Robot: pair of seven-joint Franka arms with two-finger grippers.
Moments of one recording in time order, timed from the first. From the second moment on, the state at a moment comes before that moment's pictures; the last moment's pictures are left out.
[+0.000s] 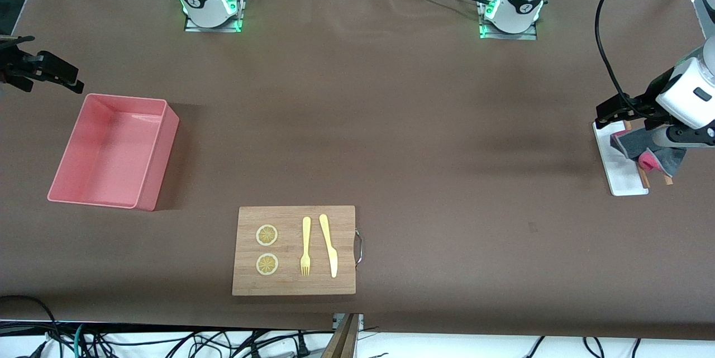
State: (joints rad) left arm 0.00 0.13 -0.02 -1.50 0.02 1.61 -0.03; right arm 0.01 0.03 -0.03 -1.52 0.00 1.52 -0.01
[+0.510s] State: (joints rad) left arm 0.00 0.14 -0.02 -1.48 0.02 1.61 -0.03; right arm 0.01 0.03 -0.03 -1.52 0.00 1.52 -0.01
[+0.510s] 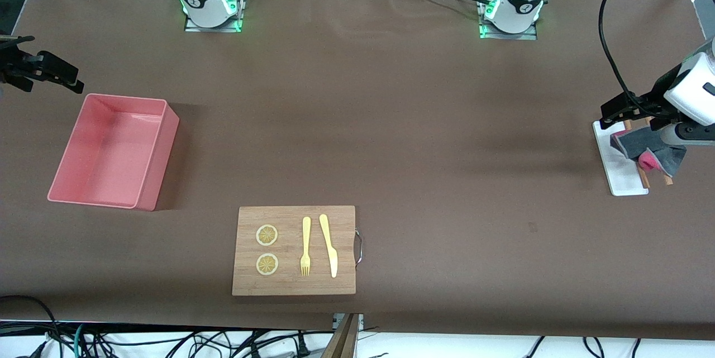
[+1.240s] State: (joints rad) left arm 0.00 0.15 -0.02 -1.48 0.02 1.61 -0.03; right arm 0.00 0.03 -0.03 -1.52 0.00 1.52 -0.01
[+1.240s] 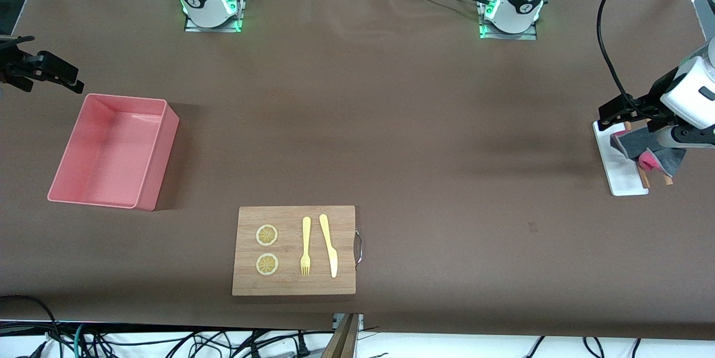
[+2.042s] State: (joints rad) left arm 0.06 0.25 -0.02 -1.43 0.02 1.57 0.07; right arm 0.00 0.03 -0.03 -1.52 0.00 1.52 -0.01
